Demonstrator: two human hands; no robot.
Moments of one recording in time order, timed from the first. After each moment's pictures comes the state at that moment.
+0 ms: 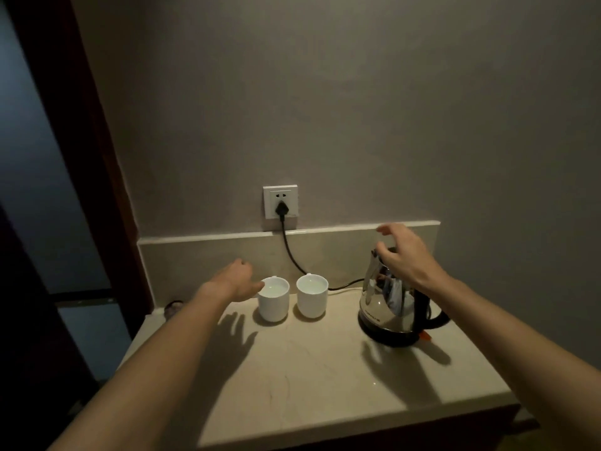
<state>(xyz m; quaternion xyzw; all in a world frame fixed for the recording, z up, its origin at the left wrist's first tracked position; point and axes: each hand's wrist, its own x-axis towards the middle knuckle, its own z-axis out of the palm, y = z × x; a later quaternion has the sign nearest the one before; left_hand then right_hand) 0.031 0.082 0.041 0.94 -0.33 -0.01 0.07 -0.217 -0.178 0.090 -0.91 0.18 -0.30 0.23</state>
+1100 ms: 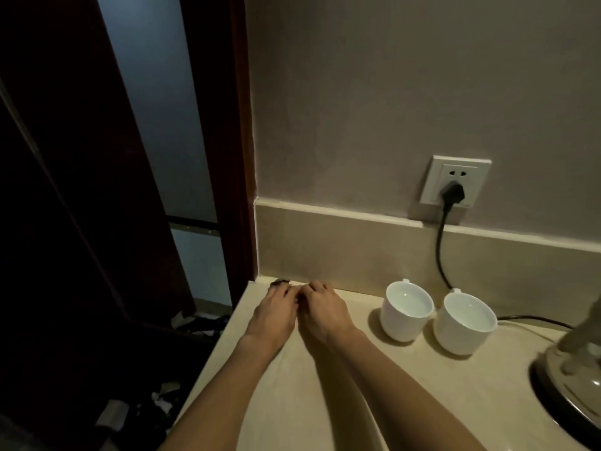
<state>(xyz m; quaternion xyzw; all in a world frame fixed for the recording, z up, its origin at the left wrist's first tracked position) 0.120 0.203 -0.115 0.94 -0.26 0.08 0.22 0.082 0.071 -0.096 -0.98 -0.02 -0.09 0.17</state>
